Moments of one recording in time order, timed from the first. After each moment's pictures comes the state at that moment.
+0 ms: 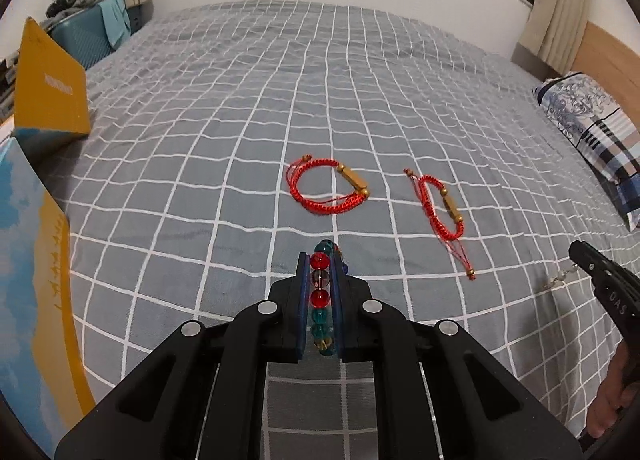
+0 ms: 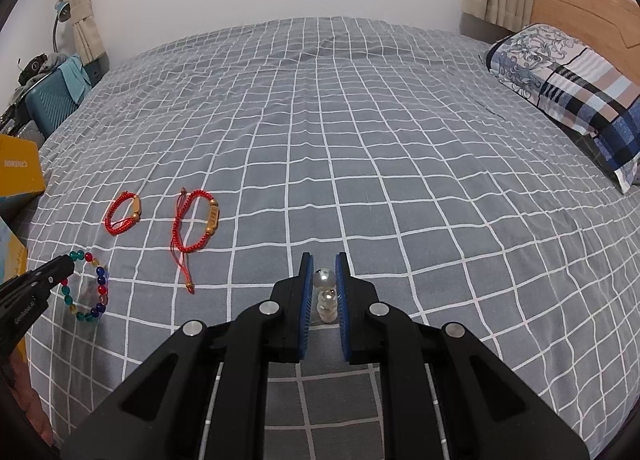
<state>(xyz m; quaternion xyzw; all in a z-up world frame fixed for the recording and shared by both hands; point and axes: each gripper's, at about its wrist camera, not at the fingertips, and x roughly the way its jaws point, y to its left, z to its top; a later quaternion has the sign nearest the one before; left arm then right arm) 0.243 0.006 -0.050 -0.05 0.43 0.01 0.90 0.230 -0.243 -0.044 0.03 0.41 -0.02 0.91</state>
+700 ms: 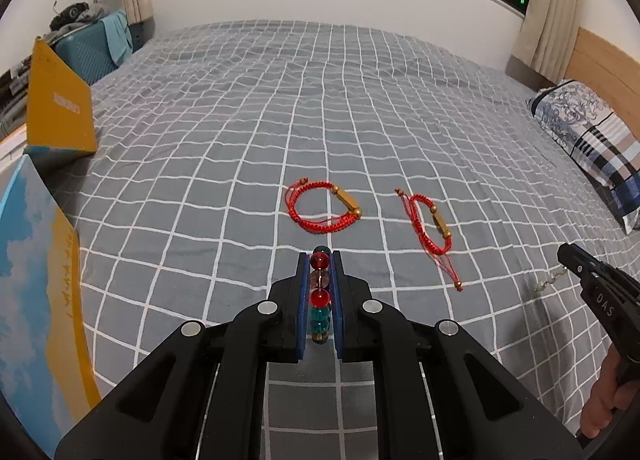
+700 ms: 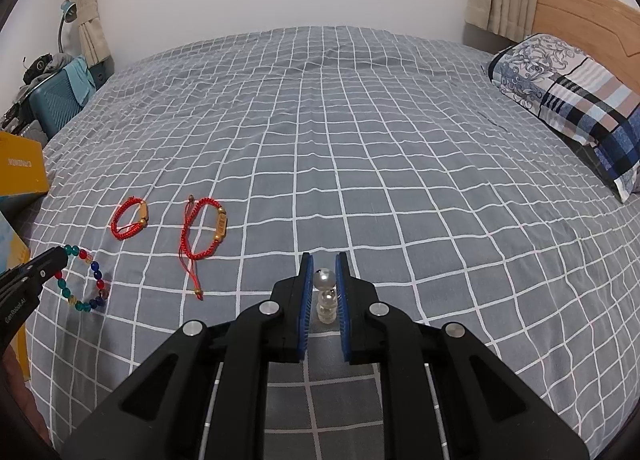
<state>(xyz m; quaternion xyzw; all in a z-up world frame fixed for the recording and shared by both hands) 0.233 0.002 -0.034 -0.04 0.40 0.01 0.92 0.229 -0.237 -0.038 0.02 0.39 -0.02 0.92</state>
